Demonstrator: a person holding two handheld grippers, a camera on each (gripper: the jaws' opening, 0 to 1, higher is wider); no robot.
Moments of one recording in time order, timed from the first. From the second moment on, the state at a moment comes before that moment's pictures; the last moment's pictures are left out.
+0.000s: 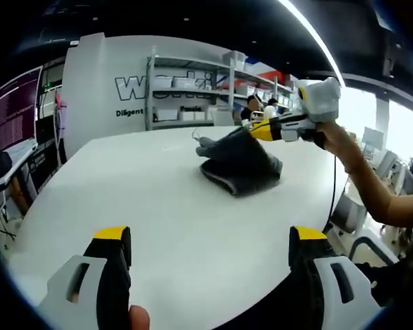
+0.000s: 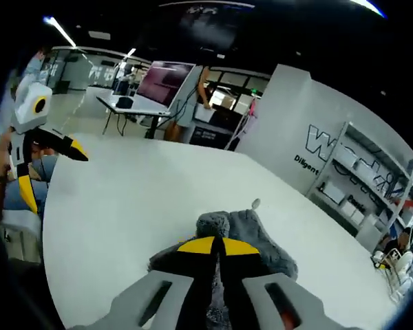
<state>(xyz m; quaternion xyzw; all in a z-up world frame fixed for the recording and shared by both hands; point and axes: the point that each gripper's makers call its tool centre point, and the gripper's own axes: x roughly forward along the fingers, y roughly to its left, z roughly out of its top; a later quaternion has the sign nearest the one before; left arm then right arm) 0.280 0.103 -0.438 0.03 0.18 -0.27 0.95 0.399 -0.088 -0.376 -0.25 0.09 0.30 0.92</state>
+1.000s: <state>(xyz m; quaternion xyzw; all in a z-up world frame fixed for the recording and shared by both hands) 0.278 0.090 -0.449 0.04 0.20 -0.28 0.94 0.413 -0.336 -0.386 -0.13 0.07 0.03 0.99</state>
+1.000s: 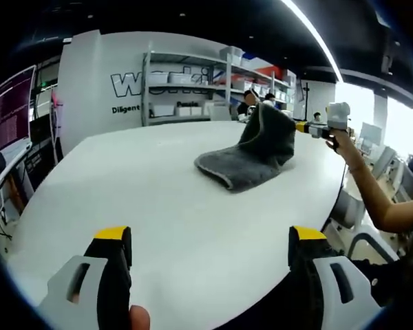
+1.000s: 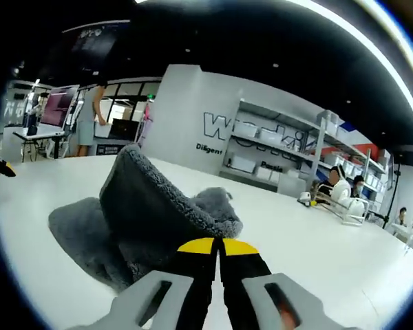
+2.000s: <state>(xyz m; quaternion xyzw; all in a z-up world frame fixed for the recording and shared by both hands) 0.279 0.087 -0.456 0.05 0.21 -0.29 0.93 0.395 -0.395 -0.444 -0.10 0.18 -0.04 0.98</state>
